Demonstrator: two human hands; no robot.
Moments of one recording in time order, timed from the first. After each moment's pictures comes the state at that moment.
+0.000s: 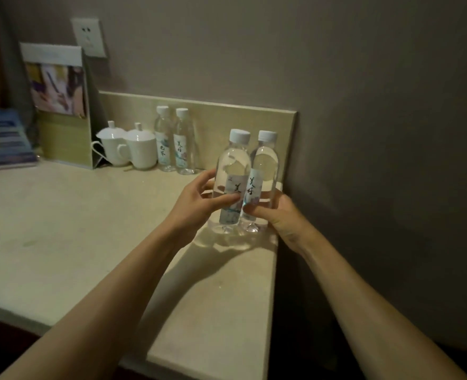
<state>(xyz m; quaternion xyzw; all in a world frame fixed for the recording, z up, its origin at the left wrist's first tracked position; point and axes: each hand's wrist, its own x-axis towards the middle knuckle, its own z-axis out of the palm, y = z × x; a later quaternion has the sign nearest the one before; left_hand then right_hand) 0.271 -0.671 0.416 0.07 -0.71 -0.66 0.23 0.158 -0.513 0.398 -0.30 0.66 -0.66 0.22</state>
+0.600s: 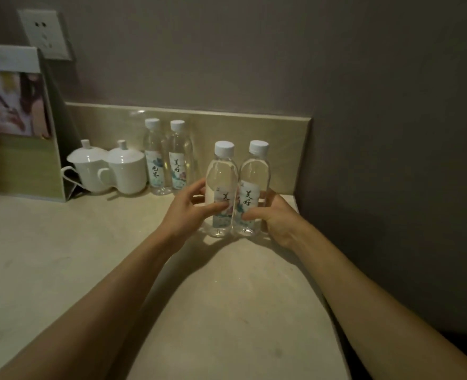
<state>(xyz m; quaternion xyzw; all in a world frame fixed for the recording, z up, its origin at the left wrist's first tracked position) 0.213 -0.782 0.408 0.05 -0.76 -0.62 0.21 0.110 -0.612 0.397 -0.20 0.68 -0.67 0.22</state>
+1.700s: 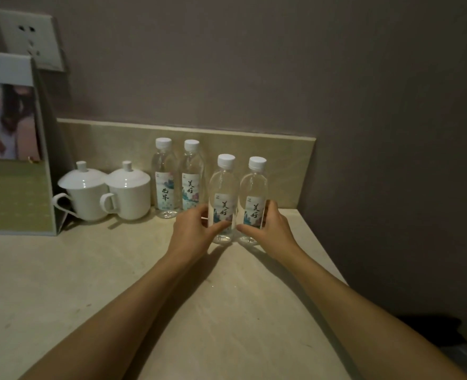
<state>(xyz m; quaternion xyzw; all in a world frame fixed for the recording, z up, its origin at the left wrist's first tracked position) 0.189 -0.847 0.390 0.05 -0.85 -0.47 0.23 0.132 -0.677 0.391 -0.17 0.86 -0.48 -0.08</state>
